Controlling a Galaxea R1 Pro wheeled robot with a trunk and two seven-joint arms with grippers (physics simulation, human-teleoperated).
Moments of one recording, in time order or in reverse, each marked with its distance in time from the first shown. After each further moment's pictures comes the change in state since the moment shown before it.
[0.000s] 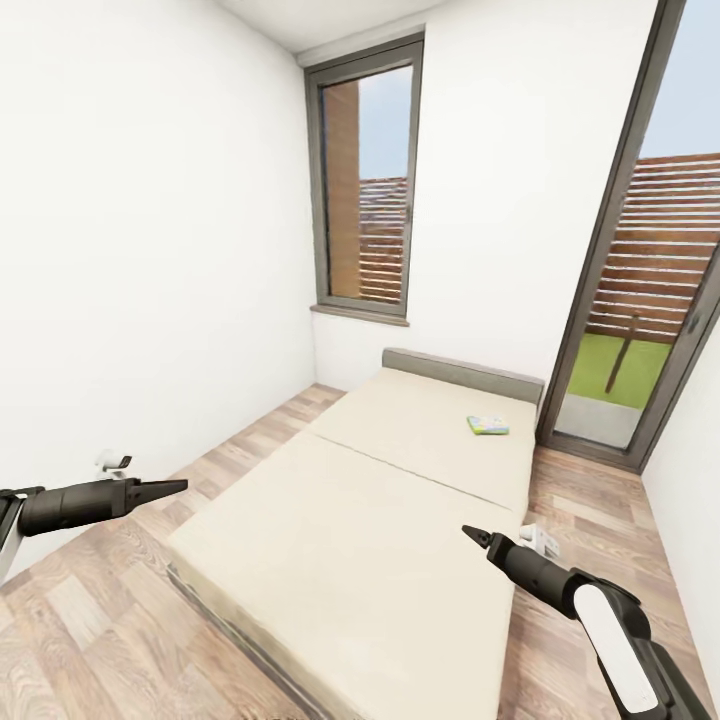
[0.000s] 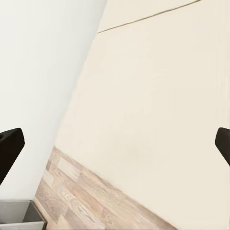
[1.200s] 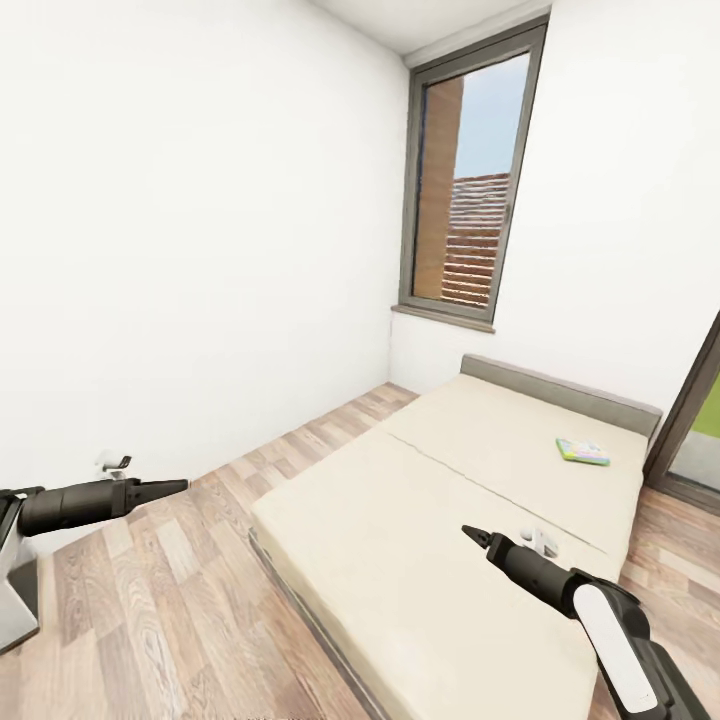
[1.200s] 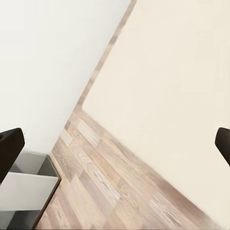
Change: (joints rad) left arm 0.000 0.000 0.000 0.000 0.000 0.001 0.000; right arm 0.000 0.000 0.001 0.000 0.002 0.000 0.000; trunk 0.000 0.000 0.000
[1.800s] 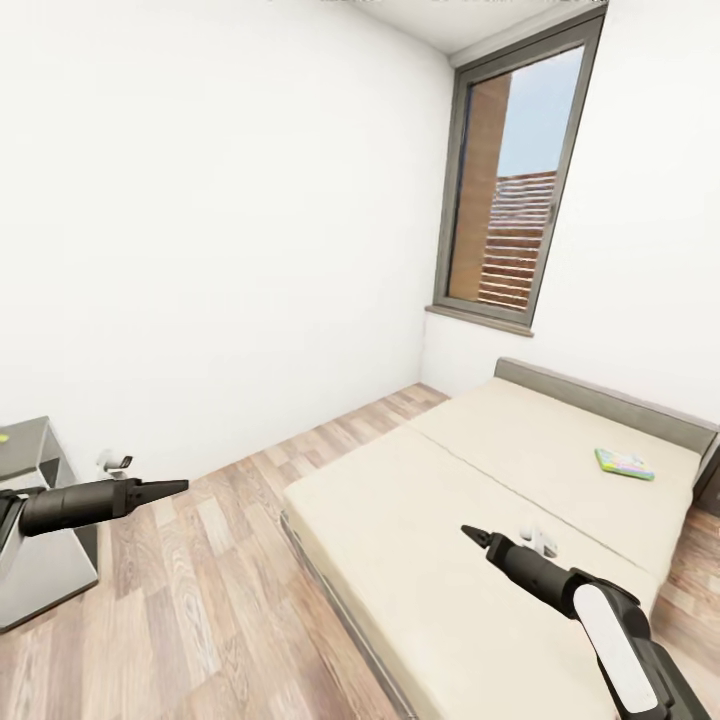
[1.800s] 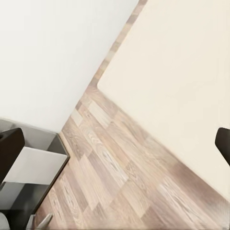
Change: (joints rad) left arm 0.000 -0.003 -0.001 0.000 -0.001 -0.001 0.000; right arm 0.000 0.000 0.000 0.000 -0.004 0.002 0.003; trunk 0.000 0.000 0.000
